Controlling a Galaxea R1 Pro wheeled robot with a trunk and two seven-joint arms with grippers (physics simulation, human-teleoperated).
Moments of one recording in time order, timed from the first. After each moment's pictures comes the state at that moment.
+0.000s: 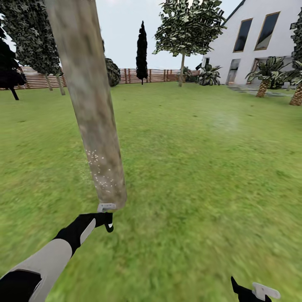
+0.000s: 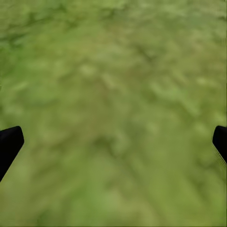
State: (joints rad) left arm -0.82 0.09 -0.20 -0.42 0.26 0.36 -0.12; right arm -0.37 -0.19 -0.77 -0.15 0.28 -0.52 0.29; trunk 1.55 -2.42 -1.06
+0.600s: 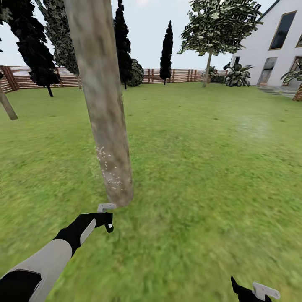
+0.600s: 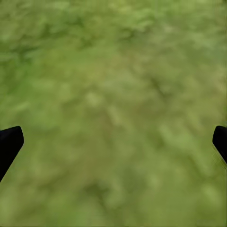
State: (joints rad) left arm -0.82 0.08 -0.20 -0.42 0.26 0.36 -0.12; right arm -0.37 -0.19 -0.77 -0.15 0.28 -0.52 0.29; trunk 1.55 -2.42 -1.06
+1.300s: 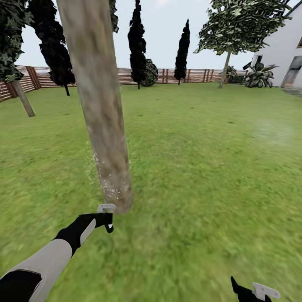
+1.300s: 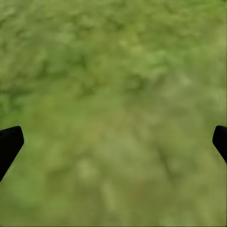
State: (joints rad) left arm -0.82 0.08 -0.20 -0.41 0.26 0.36 -0.12; right arm -0.37 -0.19 -0.77 -0.15 0.28 -0.52 0.29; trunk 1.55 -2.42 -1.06
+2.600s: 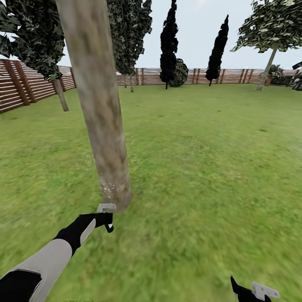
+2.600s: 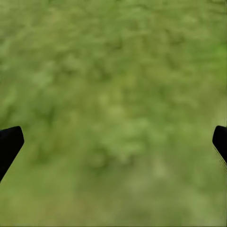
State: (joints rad) left arm -0.82 0.08 -0.20 -0.42 0.26 0.36 -0.12; right arm -0.37 -0.19 -0.77 -0.15 0.28 -0.52 0.29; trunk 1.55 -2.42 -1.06
